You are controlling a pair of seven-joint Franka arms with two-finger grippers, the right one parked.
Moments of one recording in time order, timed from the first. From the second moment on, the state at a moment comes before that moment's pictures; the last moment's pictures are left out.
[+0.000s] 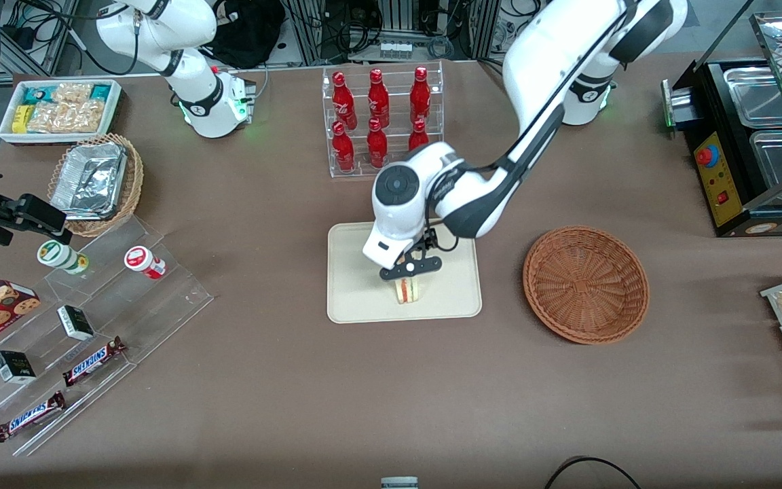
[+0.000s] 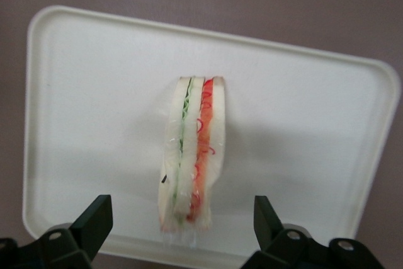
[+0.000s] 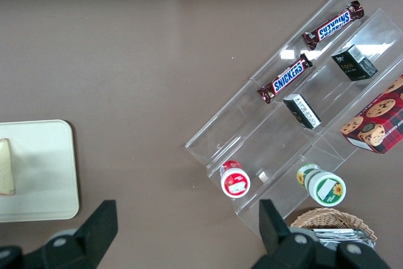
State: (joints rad) arm -0.53 0.65 -0.33 -1.45 0.23 2.06 -1.12
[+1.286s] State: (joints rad) arm 0.11 0.00 -0.31 -1.60 0.07 1.43 -0.40
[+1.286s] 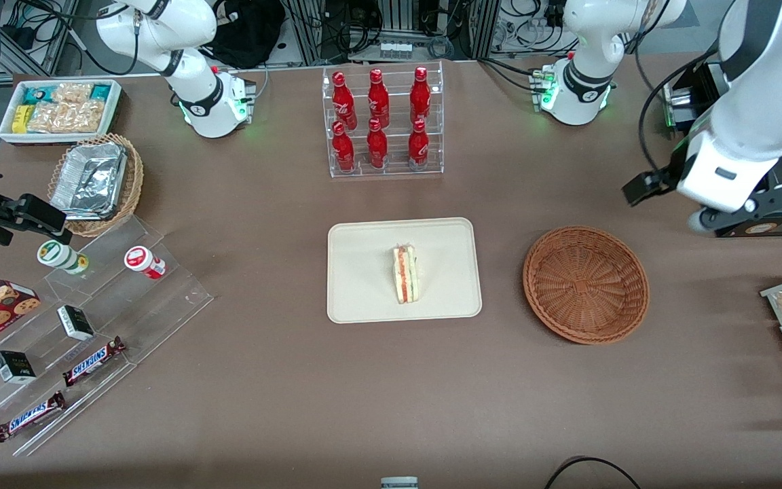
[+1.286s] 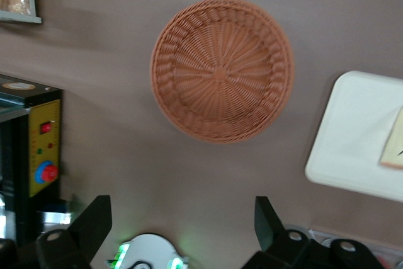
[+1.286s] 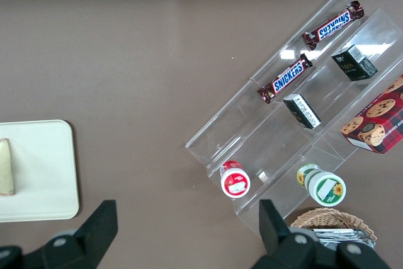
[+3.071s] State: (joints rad) arm 0.05 -0.02 -0.16 -1.62 0.05 1.63 -0.10
